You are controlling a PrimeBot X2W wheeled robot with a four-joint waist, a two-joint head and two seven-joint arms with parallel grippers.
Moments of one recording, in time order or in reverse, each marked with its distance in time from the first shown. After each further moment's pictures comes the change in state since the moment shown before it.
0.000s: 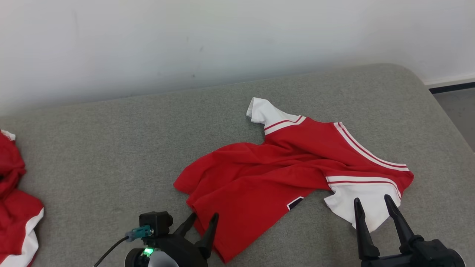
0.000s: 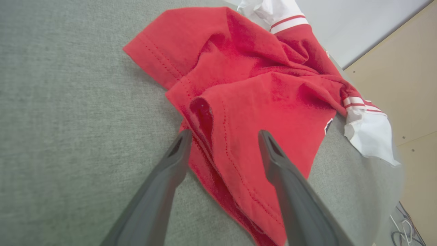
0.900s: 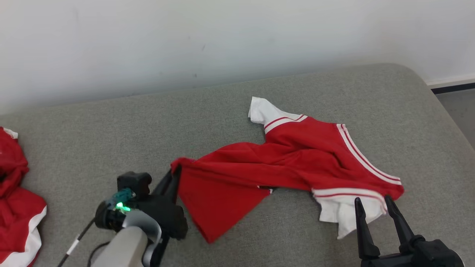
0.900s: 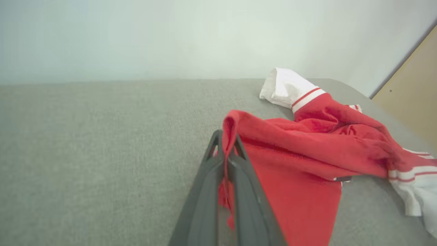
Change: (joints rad) left arm -0.196 0.064 -0.062 0.111 0.057 0.084 -0.156; right arm -0.010 0.000 -0.002 0.023 0.025 0.000 -0.018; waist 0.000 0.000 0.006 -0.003
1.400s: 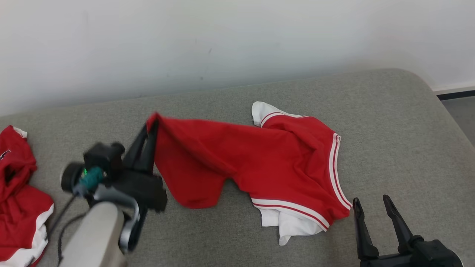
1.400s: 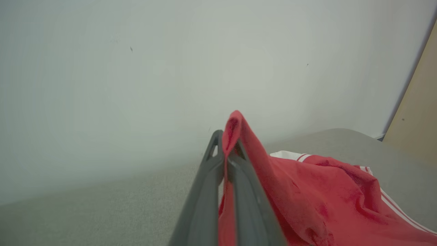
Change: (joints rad) left arm -0.074 0.120 0.091 -0.271 0.149 0.019 -0.032; right arm 0.001 0.000 0.009 -0.001 0.003 0.000 0.002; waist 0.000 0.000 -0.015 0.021
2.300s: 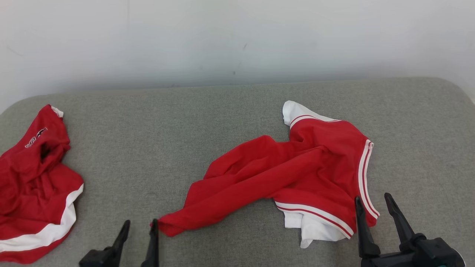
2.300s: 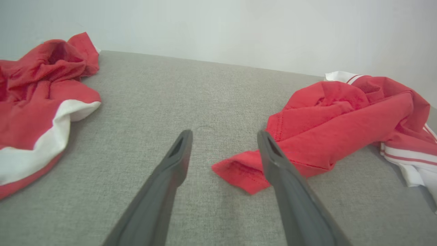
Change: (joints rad) left arm 0.534 -0.100 0.189 -0.166 0.108 0.029 0.000; right arm 0.004 0.000 -0.004 -0.029 0.004 0.000 0.023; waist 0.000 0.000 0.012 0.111
